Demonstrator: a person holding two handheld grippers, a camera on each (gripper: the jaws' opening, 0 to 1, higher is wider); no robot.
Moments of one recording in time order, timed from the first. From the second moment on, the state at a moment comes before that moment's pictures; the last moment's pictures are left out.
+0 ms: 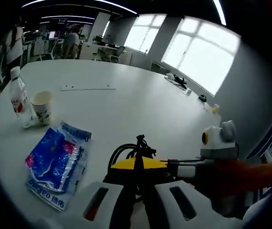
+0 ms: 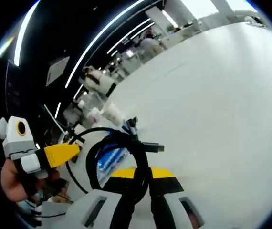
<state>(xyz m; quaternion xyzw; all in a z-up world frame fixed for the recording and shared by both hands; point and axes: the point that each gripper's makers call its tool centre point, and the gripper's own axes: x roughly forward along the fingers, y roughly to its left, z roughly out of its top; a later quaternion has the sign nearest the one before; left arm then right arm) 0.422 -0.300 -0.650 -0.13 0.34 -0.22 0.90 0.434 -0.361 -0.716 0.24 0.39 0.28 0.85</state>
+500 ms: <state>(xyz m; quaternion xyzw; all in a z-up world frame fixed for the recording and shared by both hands) 0.427 -0.295 -0.686 -0.14 0.38 -0.18 0.89 0.458 -0.370 -0.717 0.13 0.40 0.32 0.85</state>
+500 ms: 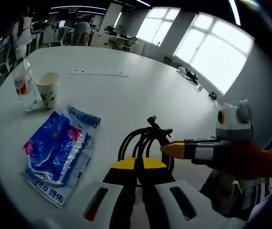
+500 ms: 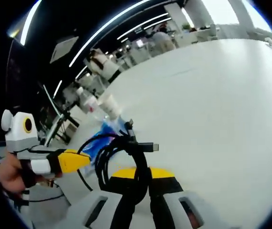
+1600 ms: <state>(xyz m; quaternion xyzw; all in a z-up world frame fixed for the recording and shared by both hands) 0.452 -0.313 -0.730 -0.18 0.42 -0.15 0.88 0.509 -0.376 -0.743 0.00 0.44 0.36 0.82</state>
